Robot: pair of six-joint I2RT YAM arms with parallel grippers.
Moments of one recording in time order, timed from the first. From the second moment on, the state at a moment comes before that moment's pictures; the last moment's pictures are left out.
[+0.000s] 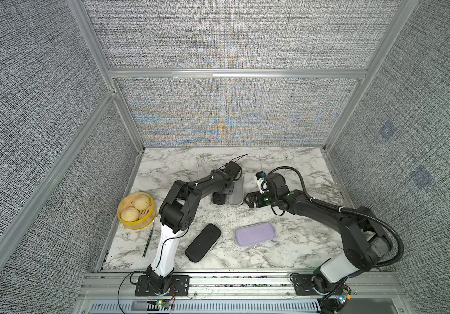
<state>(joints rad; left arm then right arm) -0.65 2.15 1.57 -0.60 -0.32 -0.32 0.53 1.58 0.93 -0.18 -0.16 0.29</state>
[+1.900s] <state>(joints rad) -0.42 1.42 0.71 0.06 0.00 -0.49 0.66 2.06 1.40 -0.16 -0.19 0.34</state>
